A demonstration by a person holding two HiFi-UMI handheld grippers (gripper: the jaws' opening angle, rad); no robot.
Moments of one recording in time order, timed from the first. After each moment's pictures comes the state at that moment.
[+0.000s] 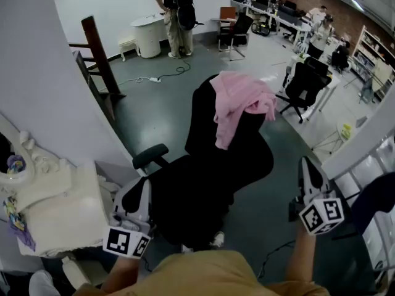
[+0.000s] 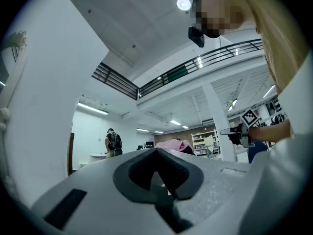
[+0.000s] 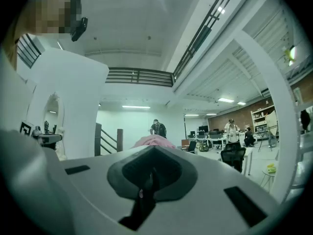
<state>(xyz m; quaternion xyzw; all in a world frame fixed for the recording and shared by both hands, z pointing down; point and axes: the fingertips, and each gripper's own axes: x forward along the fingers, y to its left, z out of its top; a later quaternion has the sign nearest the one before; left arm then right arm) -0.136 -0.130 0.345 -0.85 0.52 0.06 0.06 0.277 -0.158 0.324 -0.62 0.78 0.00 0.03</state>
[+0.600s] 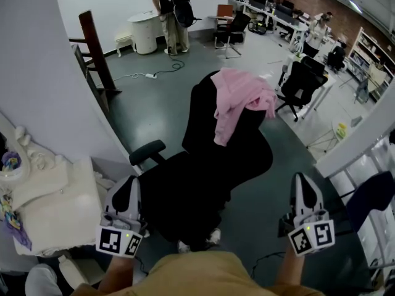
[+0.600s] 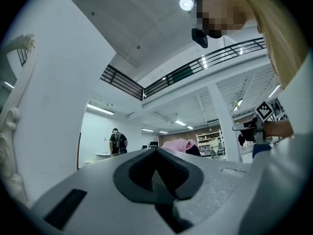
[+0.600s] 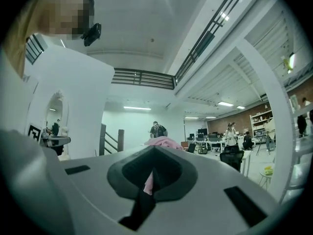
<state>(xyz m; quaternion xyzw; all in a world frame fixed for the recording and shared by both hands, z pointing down) -0.177 -0.125 0.355 -0.83 0.54 0.07 0.05 0.227 -0.104 0.319 -0.63 0.78 0.02 0.03</state>
